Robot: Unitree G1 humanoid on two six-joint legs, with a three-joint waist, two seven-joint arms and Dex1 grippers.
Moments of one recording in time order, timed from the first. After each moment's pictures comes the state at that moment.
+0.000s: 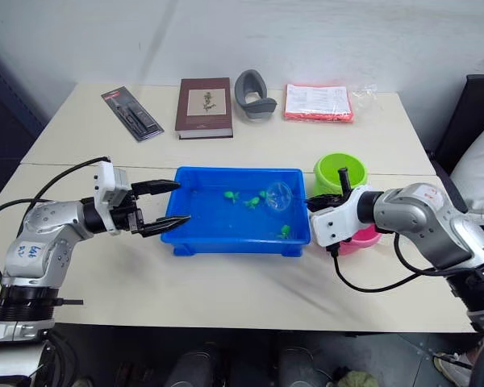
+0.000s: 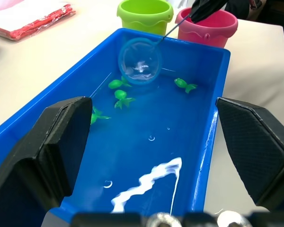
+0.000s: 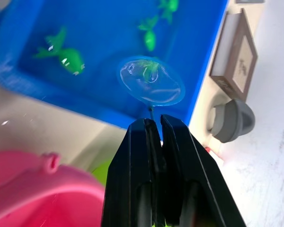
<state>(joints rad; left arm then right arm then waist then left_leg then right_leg) -0.45 0.66 0.11 0.05 -0.44 0.31 -1.08 -0.59 -1.06 0.33 0.01 -0.30 -0.42 0.84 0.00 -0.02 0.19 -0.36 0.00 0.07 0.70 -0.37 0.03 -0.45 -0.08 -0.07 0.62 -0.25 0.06</state>
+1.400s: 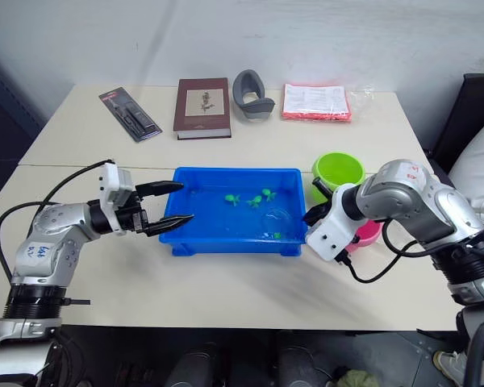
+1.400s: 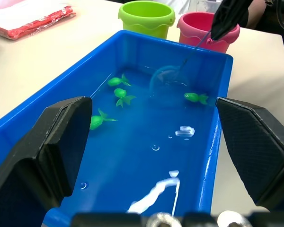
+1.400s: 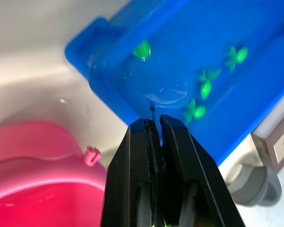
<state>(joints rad) -0.45 0.63 0.11 0.08 -0.44 0.28 -1.06 -0.78 -0.98 0.40 0.04 -0.31 -0.59 1.26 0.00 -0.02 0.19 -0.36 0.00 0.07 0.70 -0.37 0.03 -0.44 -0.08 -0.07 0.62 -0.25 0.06</state>
